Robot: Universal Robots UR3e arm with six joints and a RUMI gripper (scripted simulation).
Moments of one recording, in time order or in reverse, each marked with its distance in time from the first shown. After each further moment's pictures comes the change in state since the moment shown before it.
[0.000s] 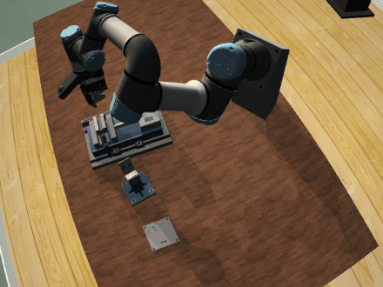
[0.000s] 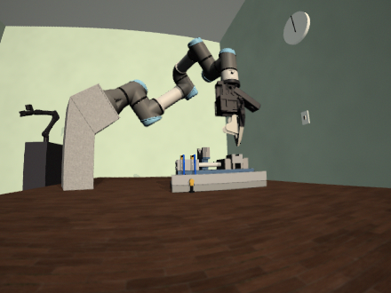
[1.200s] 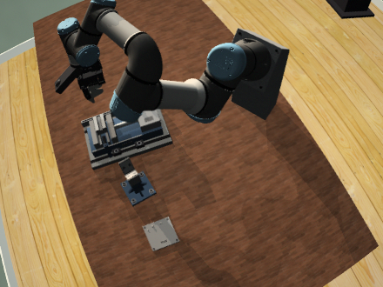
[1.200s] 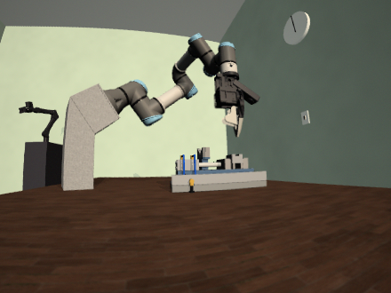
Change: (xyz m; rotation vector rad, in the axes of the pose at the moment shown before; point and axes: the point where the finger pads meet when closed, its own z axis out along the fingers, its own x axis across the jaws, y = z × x) arm 0.000 0.000 -0.030 0.001 0.002 0.000
